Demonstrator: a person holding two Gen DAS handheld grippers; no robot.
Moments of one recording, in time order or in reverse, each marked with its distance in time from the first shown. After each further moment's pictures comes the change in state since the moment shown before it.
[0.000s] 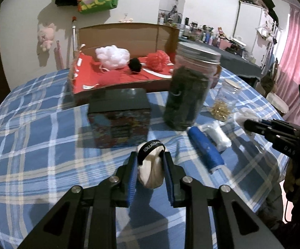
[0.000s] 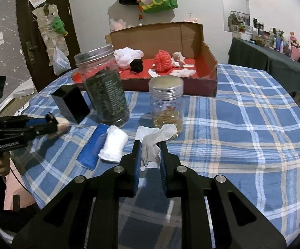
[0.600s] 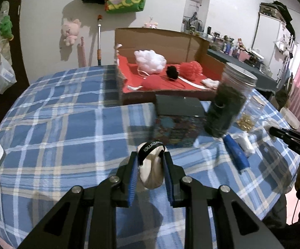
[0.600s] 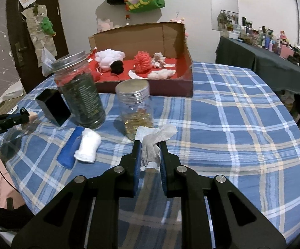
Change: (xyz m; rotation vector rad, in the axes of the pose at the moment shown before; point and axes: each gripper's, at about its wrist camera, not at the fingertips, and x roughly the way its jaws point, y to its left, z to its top) left arm -0.023 0.059 -0.001 -0.096 -0.032 0.096; right arm -0.005 -0.030 0.006 0.019 0.011 -0.080
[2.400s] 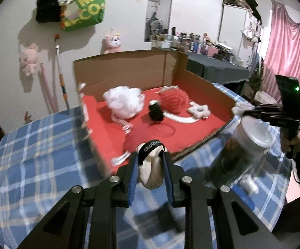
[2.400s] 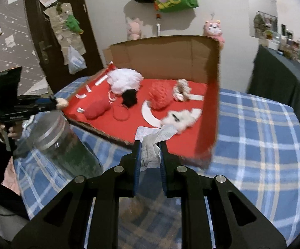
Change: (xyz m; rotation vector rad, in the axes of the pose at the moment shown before) left arm 0.058 0.004 0.126 0.225 -0.019 -0.223; right arm 0.077 -0.027 0.126 -0.114 0.054 0.301
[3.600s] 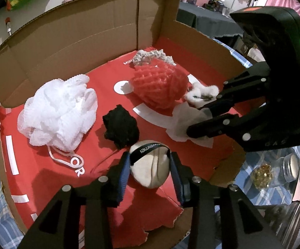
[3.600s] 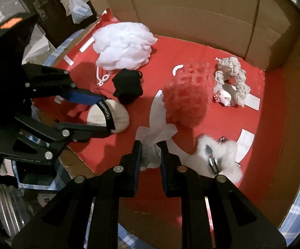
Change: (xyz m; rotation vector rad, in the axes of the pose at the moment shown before) left arm 0.165 -0.031 0.073 0.102 0.387 -0.092; right arm 0.157 0.001 0.071 -0.080 0.448 0.073
